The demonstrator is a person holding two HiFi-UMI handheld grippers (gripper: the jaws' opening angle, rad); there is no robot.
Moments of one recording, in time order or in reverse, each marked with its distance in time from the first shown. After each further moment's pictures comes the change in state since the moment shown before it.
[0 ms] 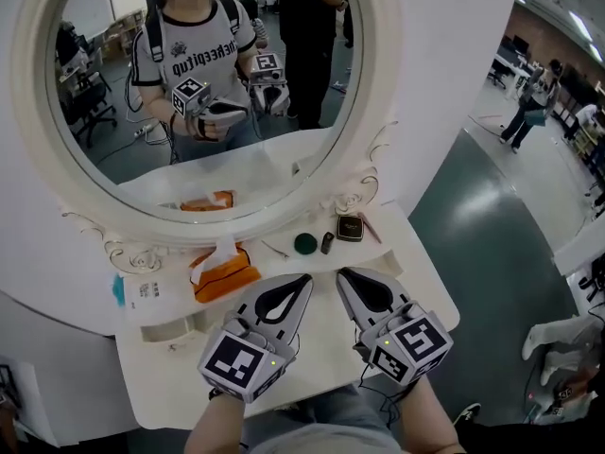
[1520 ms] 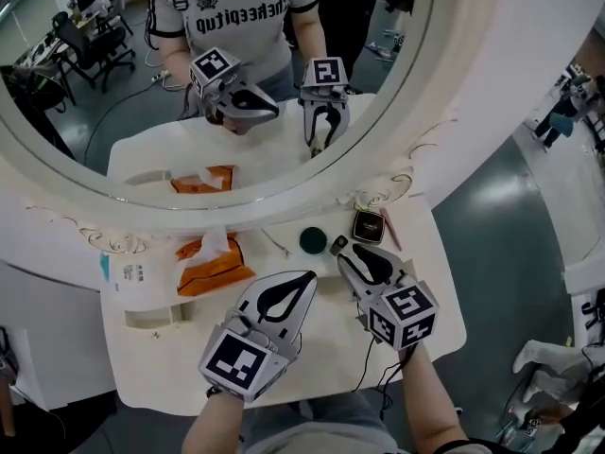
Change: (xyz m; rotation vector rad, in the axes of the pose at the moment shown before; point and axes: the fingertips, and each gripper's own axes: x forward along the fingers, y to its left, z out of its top) left arm 0.049 0.042 -0.058 -0.127 0.117 0.110; right arm 0.089 -0.091 -0.114 0.025 0.322 0.053
